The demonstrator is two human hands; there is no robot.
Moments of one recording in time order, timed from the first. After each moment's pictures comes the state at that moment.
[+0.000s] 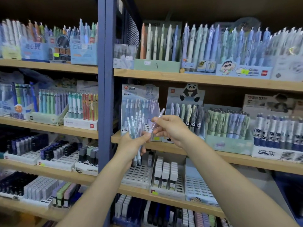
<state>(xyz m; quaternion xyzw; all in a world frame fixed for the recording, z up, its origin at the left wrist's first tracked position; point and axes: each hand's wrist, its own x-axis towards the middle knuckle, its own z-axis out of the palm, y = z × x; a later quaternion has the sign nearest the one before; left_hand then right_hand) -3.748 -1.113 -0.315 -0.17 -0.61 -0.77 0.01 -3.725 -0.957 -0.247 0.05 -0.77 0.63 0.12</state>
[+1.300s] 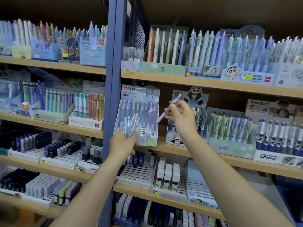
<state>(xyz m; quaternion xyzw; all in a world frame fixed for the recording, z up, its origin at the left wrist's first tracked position) -3.759 -1.146 -0.313 -0.08 -0.75 -0.64 0.13 -3.732 -0.962 -0.233 0.09 -0.68 0.64 0.36</state>
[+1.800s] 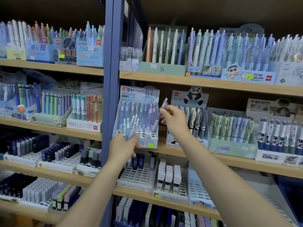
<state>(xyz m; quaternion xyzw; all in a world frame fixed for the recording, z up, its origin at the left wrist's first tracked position) -3.755 -1.144 -0.312 -0.07 -0.75 -0.65 0.11 -3.755 -0.968 -0.239 0.04 -0.79 0.50 0.36</state>
